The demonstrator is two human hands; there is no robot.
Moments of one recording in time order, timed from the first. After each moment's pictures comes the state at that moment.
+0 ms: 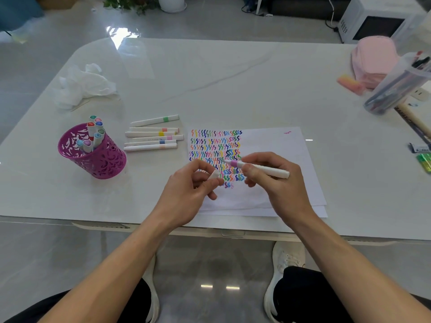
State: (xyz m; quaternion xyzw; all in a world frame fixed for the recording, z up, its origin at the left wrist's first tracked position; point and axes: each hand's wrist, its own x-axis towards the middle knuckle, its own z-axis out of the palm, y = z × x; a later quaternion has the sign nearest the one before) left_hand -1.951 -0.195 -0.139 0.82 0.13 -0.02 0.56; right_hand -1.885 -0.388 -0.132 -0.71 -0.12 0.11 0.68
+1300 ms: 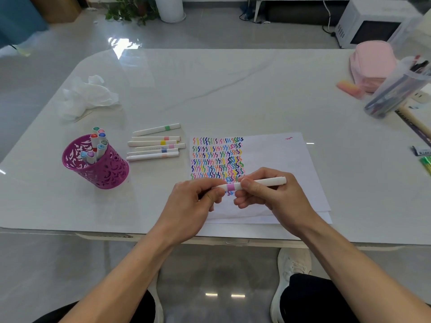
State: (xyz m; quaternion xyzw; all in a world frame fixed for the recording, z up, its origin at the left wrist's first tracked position) left_hand -1.957 -0.194 -0.137 0.86 0.07 0.02 0.51; right_hand -1.884 -0.390 -0.134 -0.64 -0.11 0.25 0.72
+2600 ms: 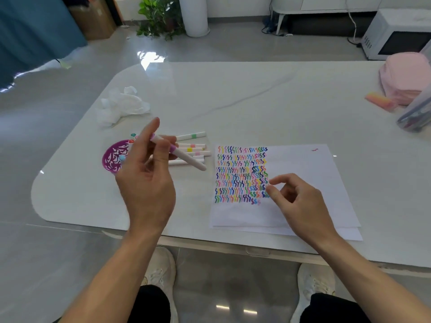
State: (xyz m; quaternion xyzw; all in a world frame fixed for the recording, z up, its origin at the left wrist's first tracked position) left_hand -1.968 -0.150 -0.073 0.73 0.18 0.43 0.50; right_hand -1.879 -0.383 -0.160 -0.86 -0.15 0.04 0.48
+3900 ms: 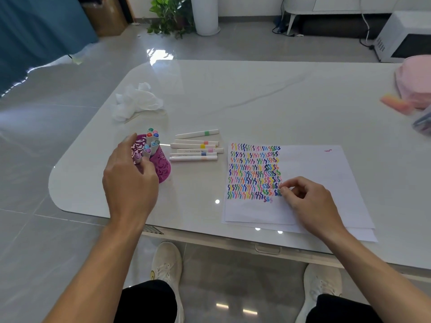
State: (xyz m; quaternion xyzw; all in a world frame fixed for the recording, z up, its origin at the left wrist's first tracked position) left_hand -1.994 -0.080 -0.096 0.86 0.34 0.30 0.23; right_hand -1.872 -0.376 -0.169 -0.89 -0.10 0.09 0.44
